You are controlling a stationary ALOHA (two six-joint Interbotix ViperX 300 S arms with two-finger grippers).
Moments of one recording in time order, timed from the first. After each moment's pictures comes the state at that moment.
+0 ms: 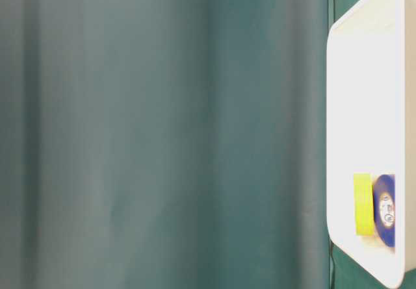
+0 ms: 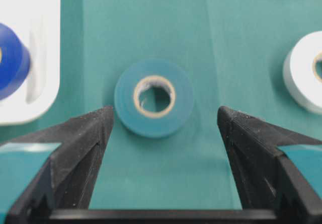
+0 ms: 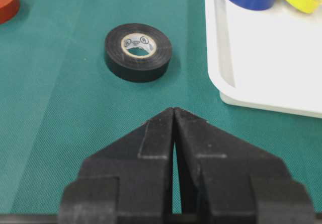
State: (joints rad) left arm -0.10 -0.58 1.04 -0.03 0.19 0.00; right arm -0.01 -1.17 1.55 -0.07 -0.08 0.06
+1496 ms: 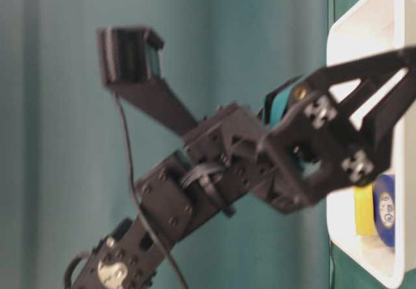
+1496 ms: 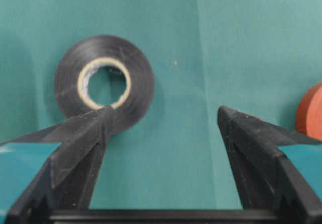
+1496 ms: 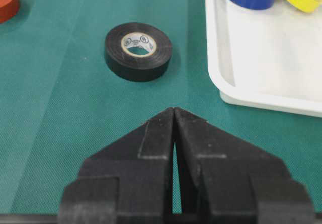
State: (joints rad) left arm -0.10 0.27 0.23 -0.02 0.33 0.00; right arm -0.01 -1.17 1.55 -0.07 -0.08 0.06
